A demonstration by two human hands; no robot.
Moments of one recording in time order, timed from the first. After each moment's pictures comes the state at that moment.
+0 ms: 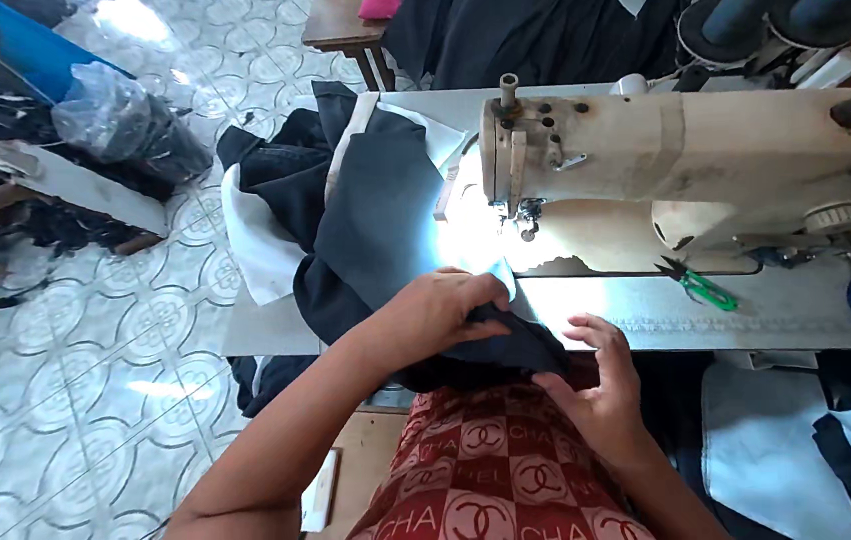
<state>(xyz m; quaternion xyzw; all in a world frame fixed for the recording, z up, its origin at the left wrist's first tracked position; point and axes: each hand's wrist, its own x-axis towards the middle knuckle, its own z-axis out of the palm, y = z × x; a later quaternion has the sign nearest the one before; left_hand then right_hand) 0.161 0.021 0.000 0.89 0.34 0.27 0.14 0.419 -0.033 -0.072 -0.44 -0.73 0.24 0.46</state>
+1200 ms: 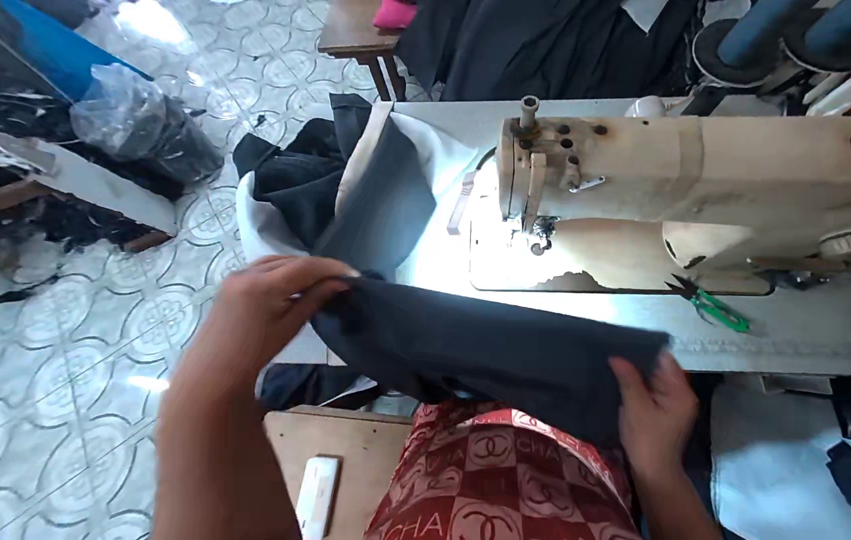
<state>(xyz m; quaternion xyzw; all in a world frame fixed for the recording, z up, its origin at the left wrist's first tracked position) 0.026 -0.019 0.031 0.77 0.59 0.25 0.04 0.431 -0.030 -0.071 -0.50 -0.56 0.32 0.58</state>
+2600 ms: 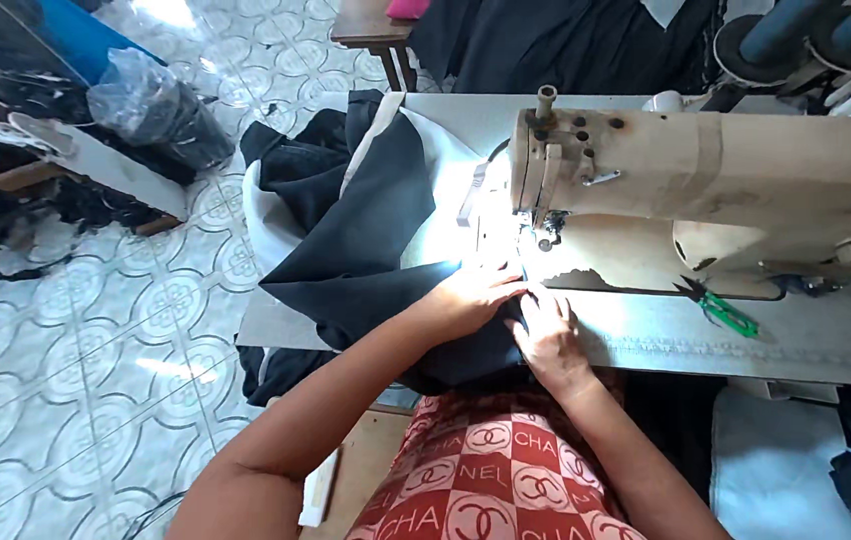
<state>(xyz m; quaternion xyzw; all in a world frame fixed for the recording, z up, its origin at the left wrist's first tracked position) 0.158 0.056 -0.084 0.90 0.38 0.16 0.09 0.359 0.022 -0.121 -0.49 -0.83 0.10 0.25</state>
